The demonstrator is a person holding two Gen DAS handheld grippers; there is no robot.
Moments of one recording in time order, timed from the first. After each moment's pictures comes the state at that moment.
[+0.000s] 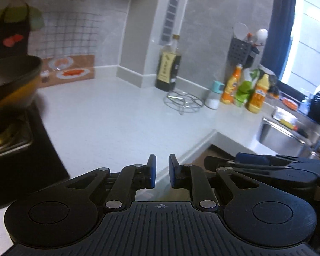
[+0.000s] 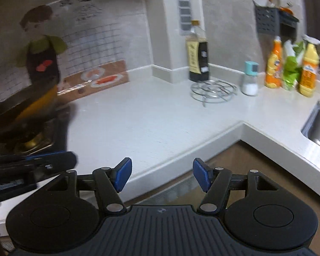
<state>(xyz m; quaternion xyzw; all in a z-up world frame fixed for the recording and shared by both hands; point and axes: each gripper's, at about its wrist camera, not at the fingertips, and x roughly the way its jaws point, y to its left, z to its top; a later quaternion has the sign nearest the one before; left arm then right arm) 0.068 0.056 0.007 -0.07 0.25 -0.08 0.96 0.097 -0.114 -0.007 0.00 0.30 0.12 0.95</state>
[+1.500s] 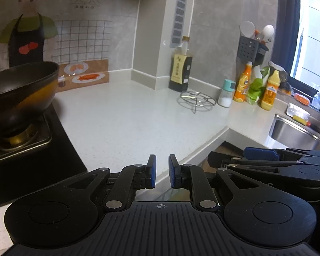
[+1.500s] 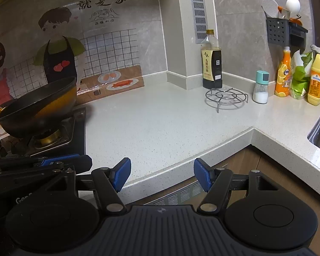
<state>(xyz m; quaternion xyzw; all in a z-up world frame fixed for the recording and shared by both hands) 0.044 0.062 0.007 -0.05 0.25 -0.05 0.97 0.069 -0.096 0.004 -0.01 0.29 0.14 0.95</state>
